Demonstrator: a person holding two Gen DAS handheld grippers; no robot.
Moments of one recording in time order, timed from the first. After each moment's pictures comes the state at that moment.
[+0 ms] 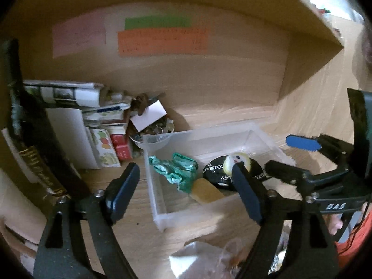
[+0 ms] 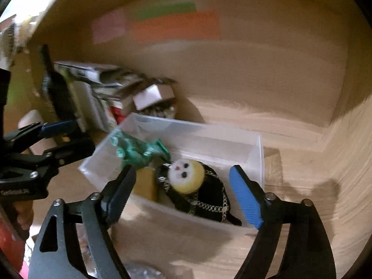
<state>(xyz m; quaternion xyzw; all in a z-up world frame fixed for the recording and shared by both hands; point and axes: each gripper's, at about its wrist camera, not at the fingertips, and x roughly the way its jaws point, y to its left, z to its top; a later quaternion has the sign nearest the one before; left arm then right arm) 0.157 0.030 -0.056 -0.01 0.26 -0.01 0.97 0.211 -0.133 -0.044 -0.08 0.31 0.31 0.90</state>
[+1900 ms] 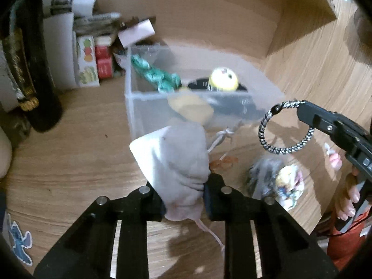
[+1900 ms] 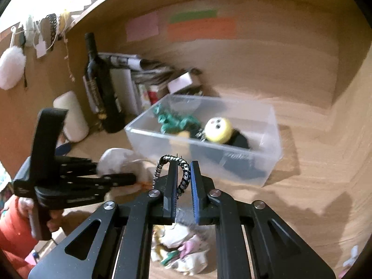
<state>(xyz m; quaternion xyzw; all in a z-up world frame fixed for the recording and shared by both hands) 0.119 0.030 -0.147 -0.07 0.36 -0.06 0.93 0.140 -0.156 -0.072 -0.05 0.29 0.35 0.89</state>
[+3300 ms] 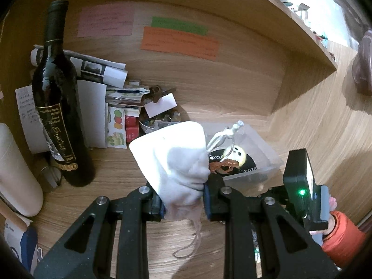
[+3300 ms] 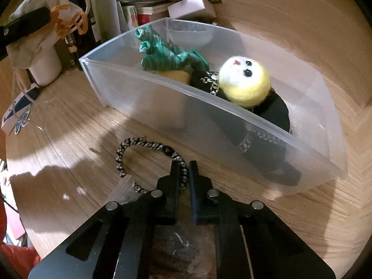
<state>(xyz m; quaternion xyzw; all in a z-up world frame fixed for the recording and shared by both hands) 0.111 0.067 -0.069 -0.09 0.24 -0.02 0.97 0.206 -0.091 -0.142 -0.19 0.43 0.35 0.81</state>
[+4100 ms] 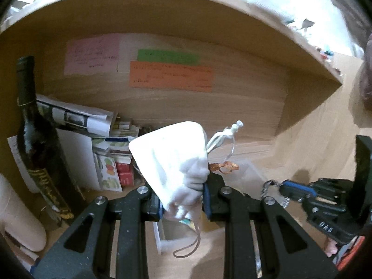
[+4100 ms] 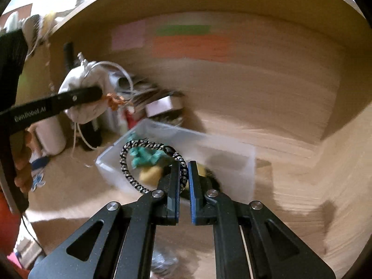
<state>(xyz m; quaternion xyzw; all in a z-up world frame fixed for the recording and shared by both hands) 0.158 0.044 -0.025 -0.06 0.19 0.00 0.98 0.192 -0.145 -0.028 -0.10 0.27 0.32 0.90</state>
